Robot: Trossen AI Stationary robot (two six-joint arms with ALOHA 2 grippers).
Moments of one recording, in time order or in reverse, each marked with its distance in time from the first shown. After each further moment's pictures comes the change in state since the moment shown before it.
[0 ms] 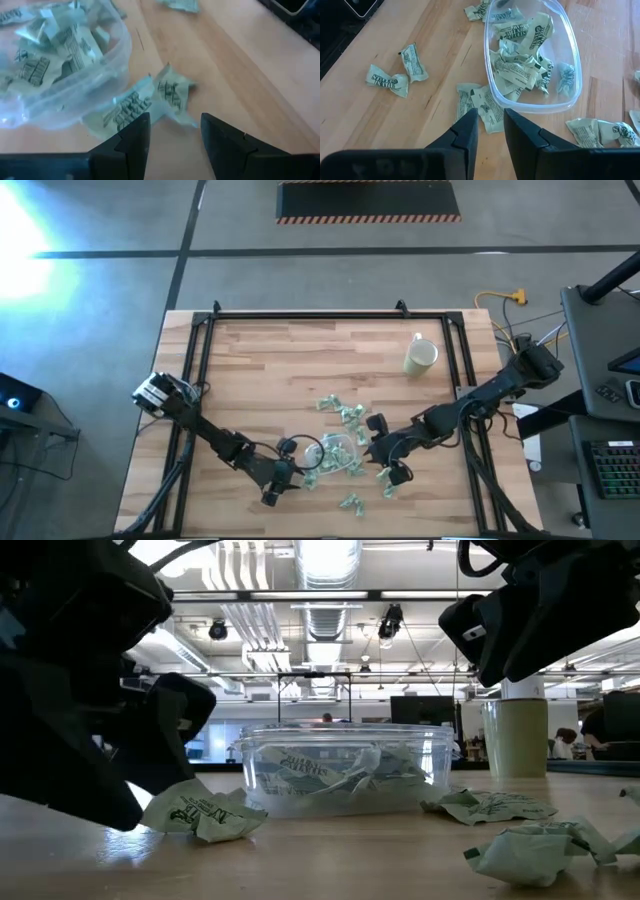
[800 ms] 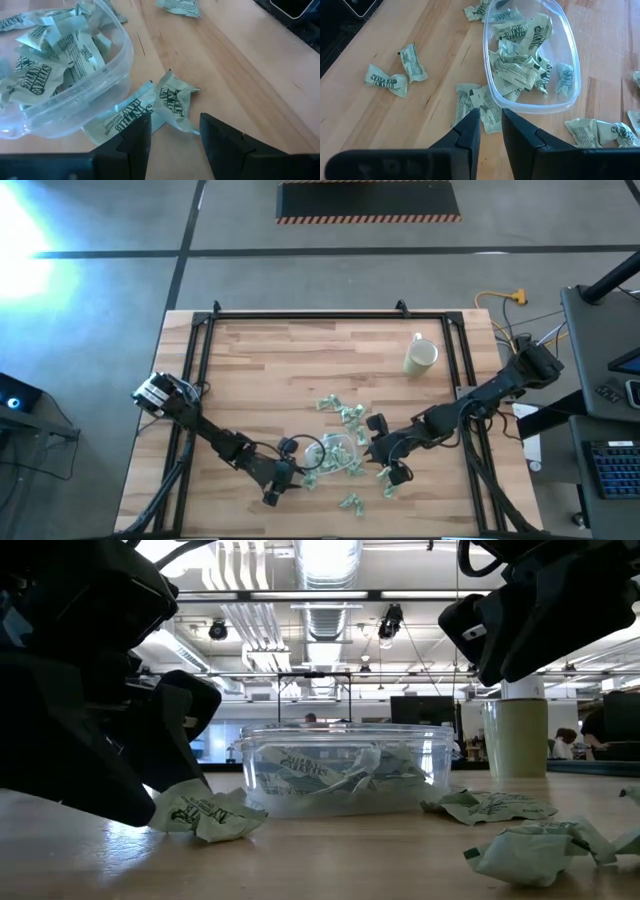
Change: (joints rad) left arm 0.006 0.006 0.008 0.004 0.002 0.017; right arm 0.000 0.000 0.000 0.000 0.004 -0.004
